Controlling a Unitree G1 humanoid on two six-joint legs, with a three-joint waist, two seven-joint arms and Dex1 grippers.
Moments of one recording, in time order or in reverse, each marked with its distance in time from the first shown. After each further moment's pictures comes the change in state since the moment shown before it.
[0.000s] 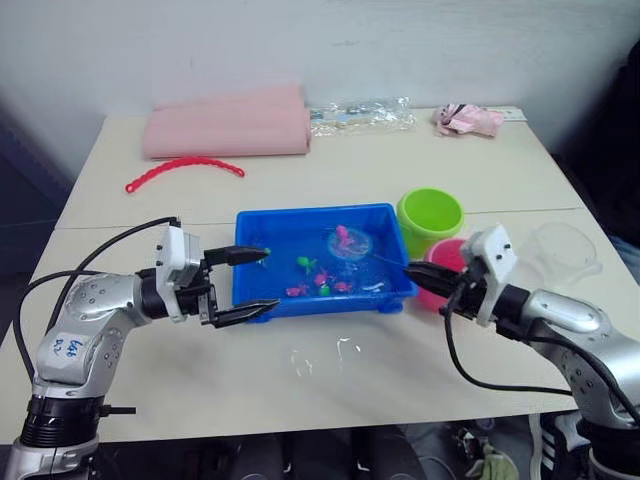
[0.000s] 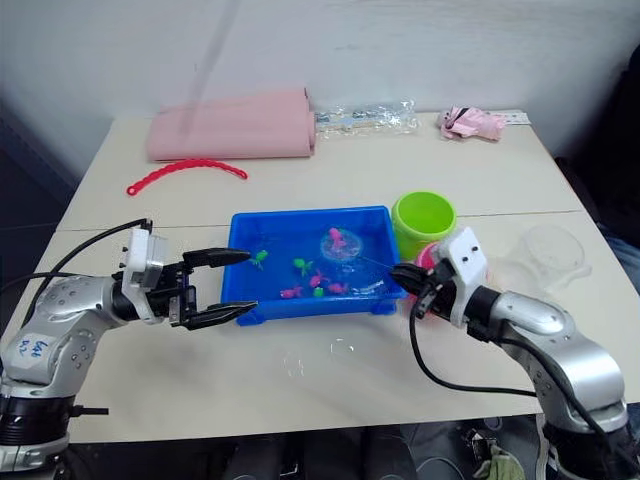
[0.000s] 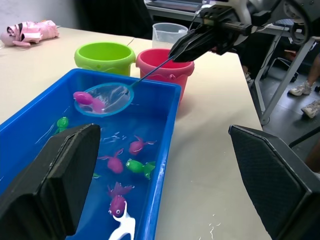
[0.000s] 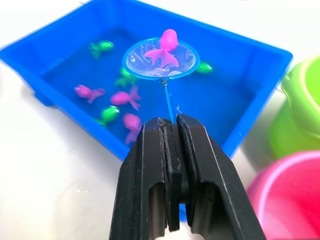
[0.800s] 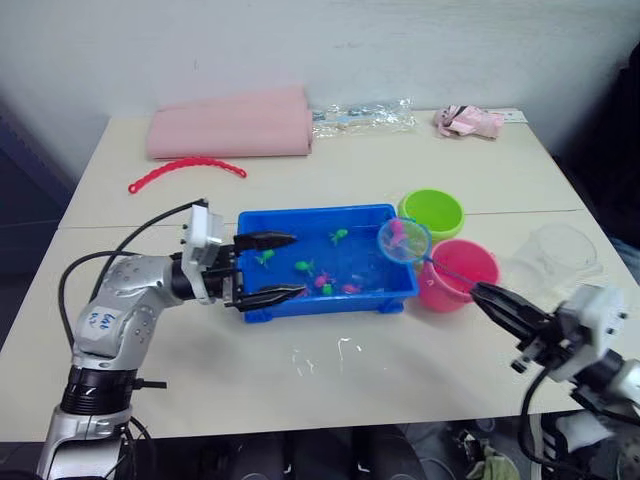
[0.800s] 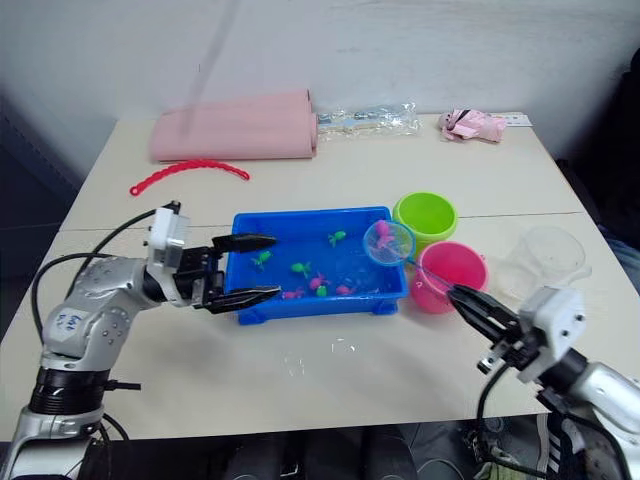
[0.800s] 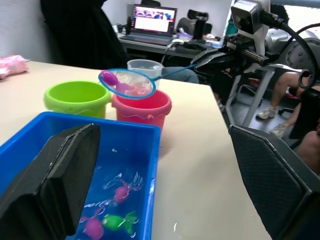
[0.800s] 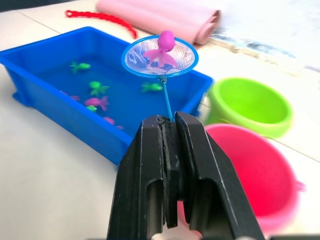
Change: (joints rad) left arm -0.153 -0.115 -0.107 0.047 -0.034 0.031 -0.021; right arm 0.483 0.072 -0.350 -0.085 0.018 -0.448 0.117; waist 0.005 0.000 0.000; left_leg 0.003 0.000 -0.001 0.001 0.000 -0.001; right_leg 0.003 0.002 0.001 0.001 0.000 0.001
